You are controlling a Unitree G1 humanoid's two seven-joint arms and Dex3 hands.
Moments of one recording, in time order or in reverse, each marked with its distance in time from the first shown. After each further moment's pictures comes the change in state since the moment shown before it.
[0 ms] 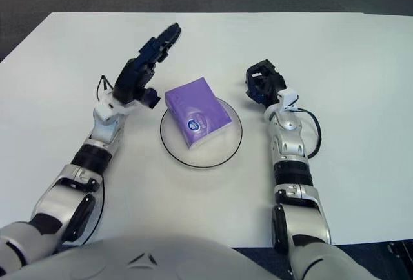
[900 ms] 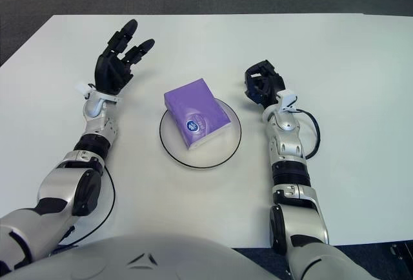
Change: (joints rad) left arm -0.090 -0.069 0.349 0.339 -0.180 0.098 -0.017; right arm 0.003 0.014 -0.005 0.004 0.004 -0.006 -0.014
